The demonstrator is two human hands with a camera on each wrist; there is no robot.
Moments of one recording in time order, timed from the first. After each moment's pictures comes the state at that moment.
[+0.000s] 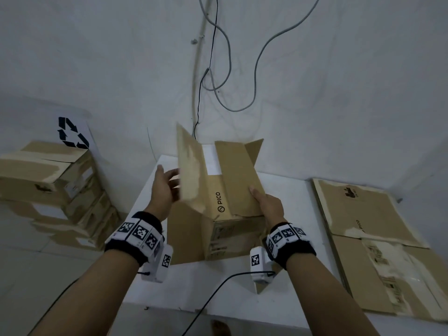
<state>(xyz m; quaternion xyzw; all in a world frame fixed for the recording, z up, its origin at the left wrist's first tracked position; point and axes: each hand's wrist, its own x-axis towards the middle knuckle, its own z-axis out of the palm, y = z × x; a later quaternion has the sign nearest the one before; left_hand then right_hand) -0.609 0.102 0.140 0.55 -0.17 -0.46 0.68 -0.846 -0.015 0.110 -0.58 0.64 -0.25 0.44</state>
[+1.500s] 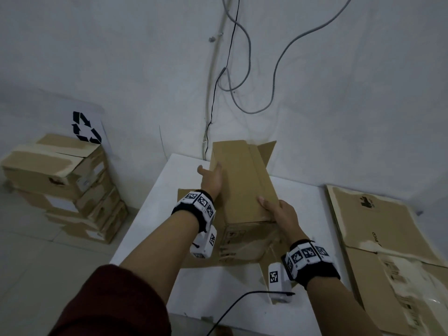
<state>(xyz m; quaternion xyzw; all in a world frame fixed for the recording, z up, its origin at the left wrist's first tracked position) -0.646 0.011 0.143 0.67 -0.15 -0.44 0.58 -0.851 -0.017 0.108 -0.59 0.59 -0.27 0.48</state>
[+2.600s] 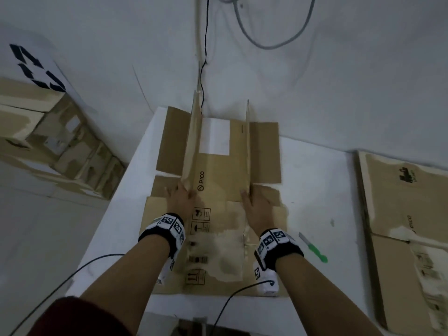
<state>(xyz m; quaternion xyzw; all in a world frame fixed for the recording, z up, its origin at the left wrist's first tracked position) -0.589 0.007 -0.080 0.85 -0.37 -0.32 0.18 -0.797 -0.073 -0.057 -0.74 0.55 -0.14 0.36</state>
